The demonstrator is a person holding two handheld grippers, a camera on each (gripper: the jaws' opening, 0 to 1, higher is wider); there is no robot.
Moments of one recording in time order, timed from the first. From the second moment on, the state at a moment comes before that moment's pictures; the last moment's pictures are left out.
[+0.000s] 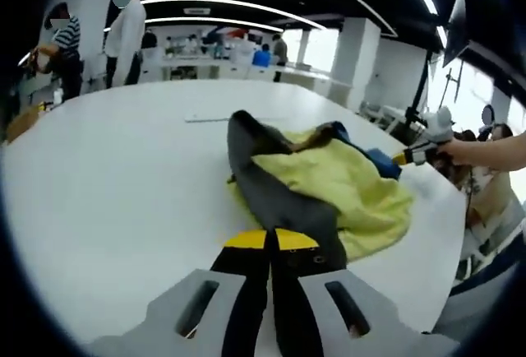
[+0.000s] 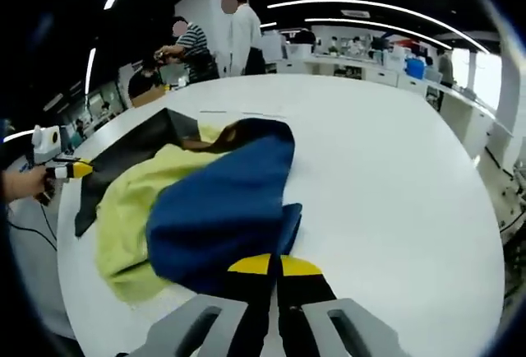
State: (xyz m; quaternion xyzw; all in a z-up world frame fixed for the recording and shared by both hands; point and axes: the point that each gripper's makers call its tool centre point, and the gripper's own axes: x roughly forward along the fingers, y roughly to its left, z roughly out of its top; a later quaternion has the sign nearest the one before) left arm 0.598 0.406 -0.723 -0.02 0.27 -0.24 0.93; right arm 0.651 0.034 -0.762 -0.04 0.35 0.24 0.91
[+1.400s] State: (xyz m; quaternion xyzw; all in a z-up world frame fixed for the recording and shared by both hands) left arm 0.645 0.531 -0.740 0.13 0.33 -0.11 0.93; right arm 0.623 -0.111 -0.745 -0.06 0.34 0.07 0.94
